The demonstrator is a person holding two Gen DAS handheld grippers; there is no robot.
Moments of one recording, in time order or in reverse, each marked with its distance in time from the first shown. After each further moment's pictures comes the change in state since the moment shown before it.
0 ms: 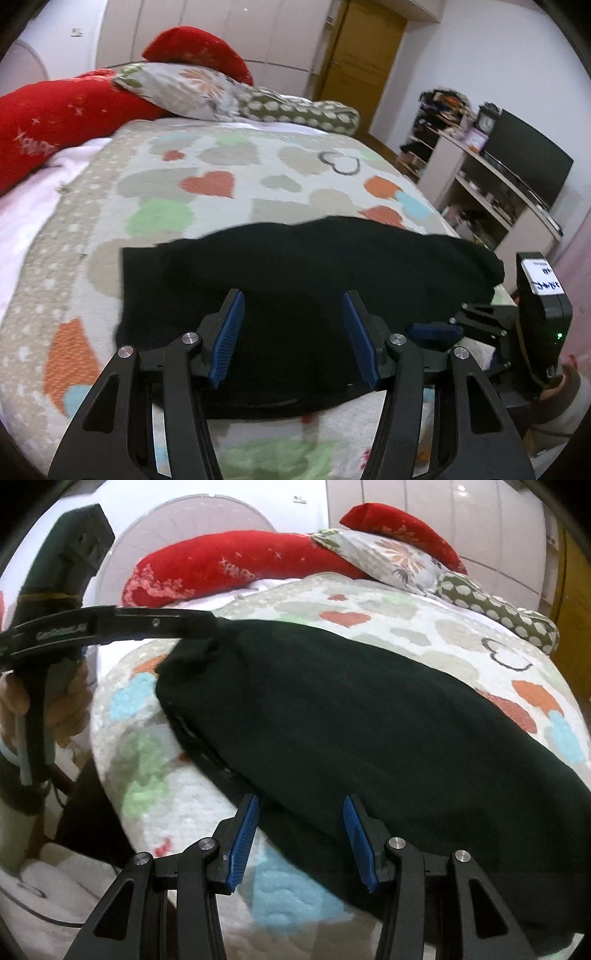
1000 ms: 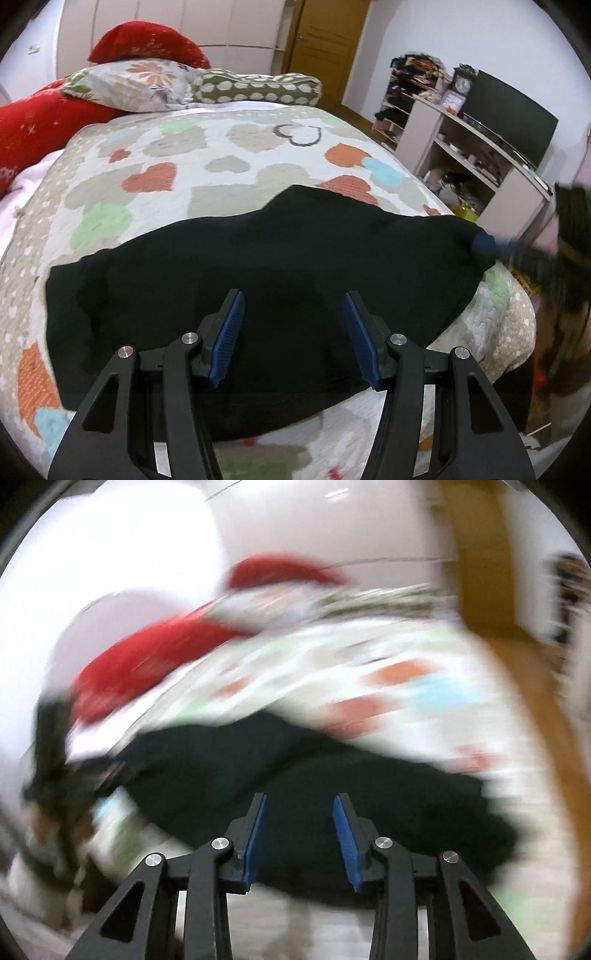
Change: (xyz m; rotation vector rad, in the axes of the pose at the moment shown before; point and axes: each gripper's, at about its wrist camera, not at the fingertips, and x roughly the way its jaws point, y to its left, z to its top) left arm 0.037 -0.052 0.006 0.121 0.088 -0.055; right arm -0.131 -0.122 -0.036 0.452 -0.223 -0.200
